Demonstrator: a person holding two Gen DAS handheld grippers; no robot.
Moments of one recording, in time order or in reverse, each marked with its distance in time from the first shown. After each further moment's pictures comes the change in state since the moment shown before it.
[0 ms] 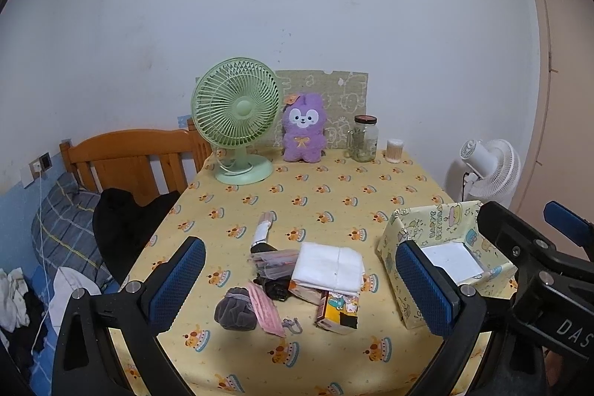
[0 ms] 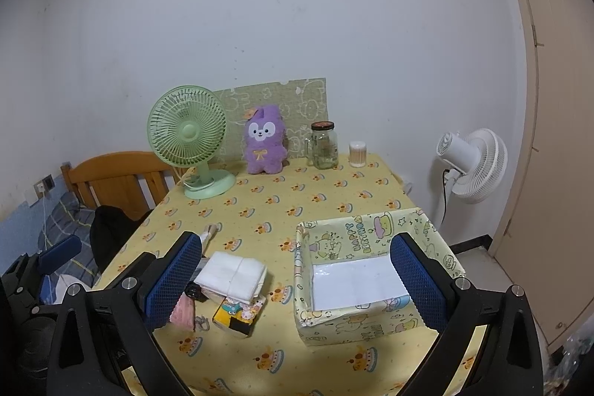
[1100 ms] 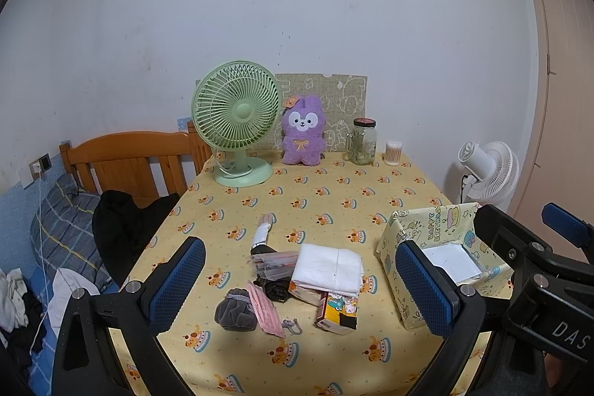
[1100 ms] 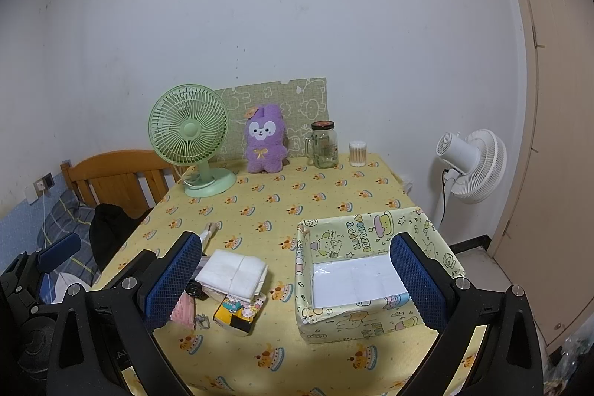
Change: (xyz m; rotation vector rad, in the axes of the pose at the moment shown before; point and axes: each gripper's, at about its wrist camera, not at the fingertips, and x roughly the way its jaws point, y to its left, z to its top) left arm -0.001 0.001 0.002 -0.001 -0.005 -0.004; right arm 0.000 0.002 -0.001 -0.005 0.004 -0.001
